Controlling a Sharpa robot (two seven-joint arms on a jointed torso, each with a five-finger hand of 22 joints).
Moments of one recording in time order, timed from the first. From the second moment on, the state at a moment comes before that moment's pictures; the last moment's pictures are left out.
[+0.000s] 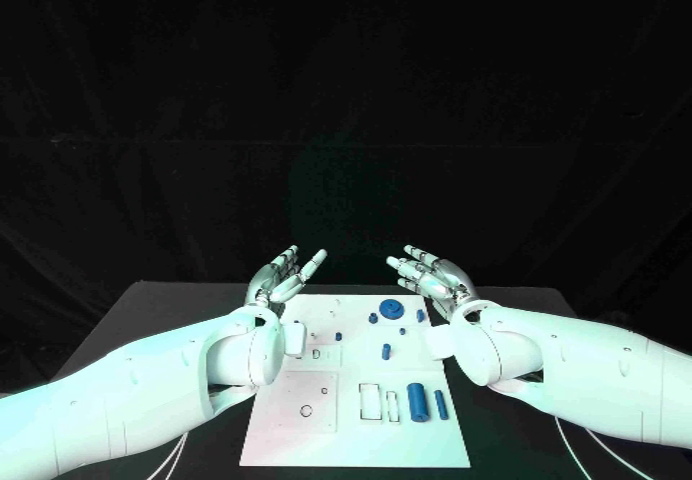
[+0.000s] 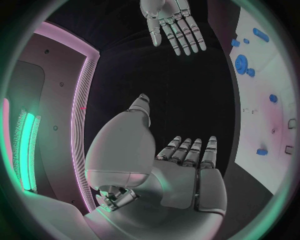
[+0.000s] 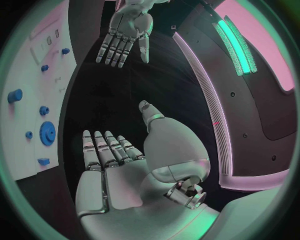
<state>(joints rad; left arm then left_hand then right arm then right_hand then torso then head) 1.06 -0.66 0.01 1.43 0.04 -0.62 0.42 1.26 -0.10 -0.01 0.29 0.18 0.15 0.13 0.02 0.02 0.10 0.14 0.01 0.02 0.10 0.17 0.01 0.02 0.05 0.15 0.28 0.02 0.03 1.15 -0.72 -0.11 1.46 -0.05 -0.50 0.38 1.15 0.09 0.08 -0.02 0.27 0.22 0.14 0.03 0.03 0.30 0.24 0.04 0.03 0.30 0.23 0.04 0.03 0.10 0.26 0.29 0.06 0.05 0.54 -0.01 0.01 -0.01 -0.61</state>
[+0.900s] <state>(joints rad) 1.09 -0.83 0.03 1.55 0.03 -0.54 0.43 1.45 0.00 -0.04 0.26 0.18 0.84 0.21 0.13 0.07 0.87 0.21 0.13 0.07 0.88 0.18 0.14 0.08 0.15 0.74 0.29 0.25 0.11 1.24 -0.78 -0.12 1.40 -0.58 -0.41 0.33 1.31 0.05 0.21 -0.17 0.26 0.91 0.23 0.10 0.06 1.01 0.18 0.08 0.06 1.02 0.15 0.11 0.07 0.17 0.75 0.27 0.29 0.13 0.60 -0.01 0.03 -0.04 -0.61</state>
